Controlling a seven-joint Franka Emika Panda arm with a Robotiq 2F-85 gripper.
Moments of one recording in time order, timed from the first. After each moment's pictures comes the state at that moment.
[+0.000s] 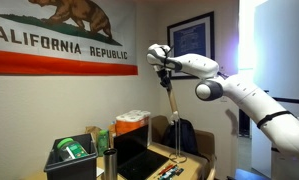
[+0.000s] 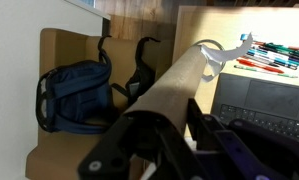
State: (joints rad) arm -0.10 0.77 -0.14 -0.38 -0.32 1.07 -0.44
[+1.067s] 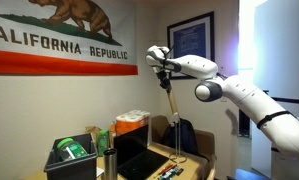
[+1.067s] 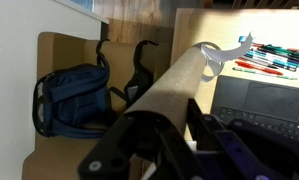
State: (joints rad) arm -0.10 0.79 -0.14 -0.37 -0.31 1.06 -0.42
